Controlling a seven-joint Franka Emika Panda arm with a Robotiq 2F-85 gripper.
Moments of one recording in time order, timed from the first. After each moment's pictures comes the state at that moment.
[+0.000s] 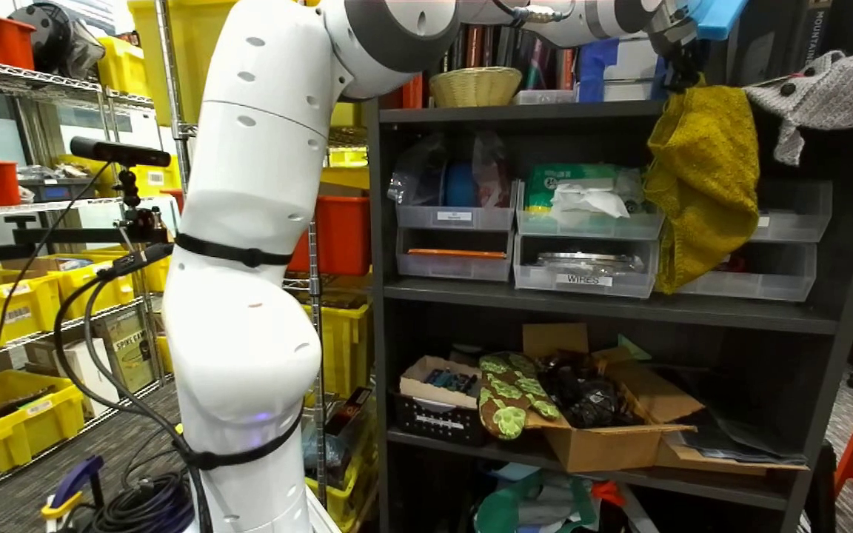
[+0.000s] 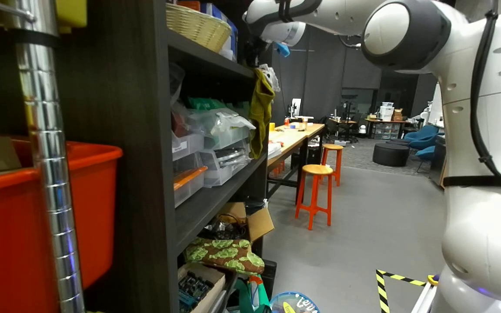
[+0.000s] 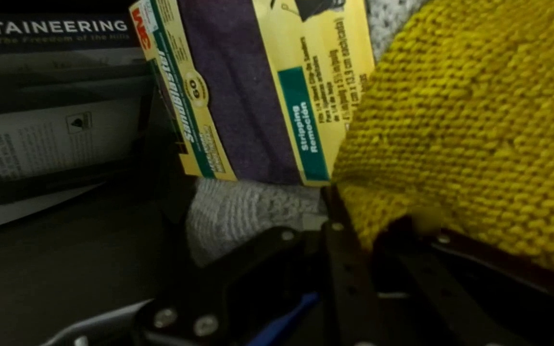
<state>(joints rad) -0.10 0.26 -0.14 -1.25 0.14 2.43 -1.63</state>
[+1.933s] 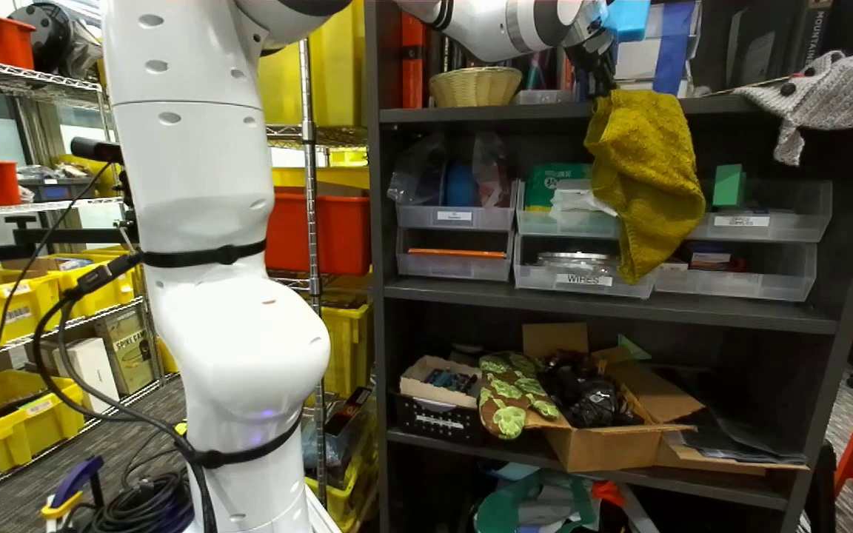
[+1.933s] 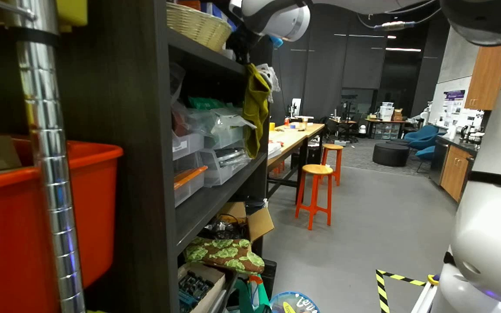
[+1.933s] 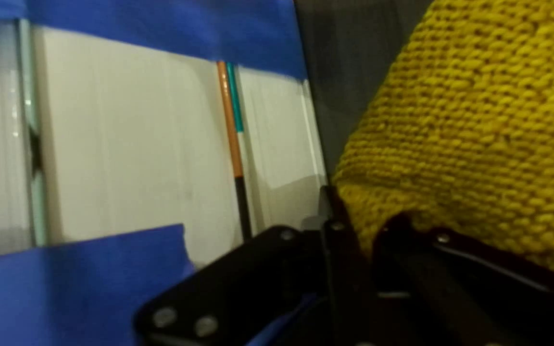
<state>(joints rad) 0.01 -0.05 -0.06 -1.69 0.02 2.60 -1.79</state>
